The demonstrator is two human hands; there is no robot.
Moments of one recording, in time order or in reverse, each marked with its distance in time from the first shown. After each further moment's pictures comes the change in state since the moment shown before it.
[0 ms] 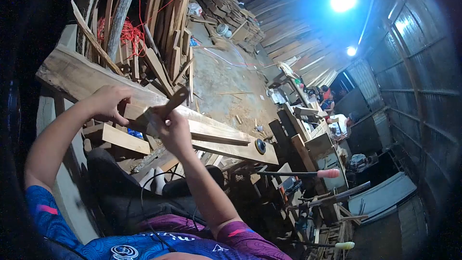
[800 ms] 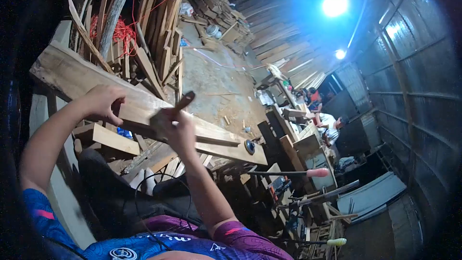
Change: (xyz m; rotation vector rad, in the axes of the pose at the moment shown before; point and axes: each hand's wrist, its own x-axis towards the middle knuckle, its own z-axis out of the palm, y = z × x) left_hand -0.003 0.007 -0.005 -0.025 -0.010 -0.051; right_hand 0.000 0.027 -0.014 -0.057 0.123 -0.045
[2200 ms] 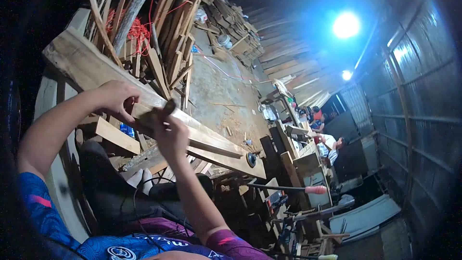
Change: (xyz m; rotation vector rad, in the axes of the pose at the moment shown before) left_hand 0.003 -0.008 0.004 0.018 -0.012 0.046; right_hand -0.002 -0.035 0.039 -0.088 0.059 -0.134
